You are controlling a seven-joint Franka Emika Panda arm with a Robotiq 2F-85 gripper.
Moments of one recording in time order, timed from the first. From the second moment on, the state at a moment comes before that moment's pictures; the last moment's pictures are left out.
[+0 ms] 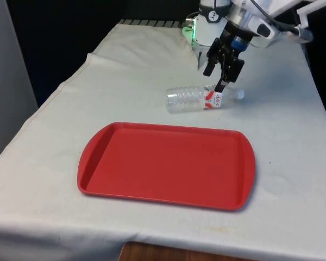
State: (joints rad) arm 0.05 0.19 0.11 -2.45 -0.90 2.55 -1.07
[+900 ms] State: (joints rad) arm 0.06 0.26 0.14 -2.42 -1.07 2.41 -0.83
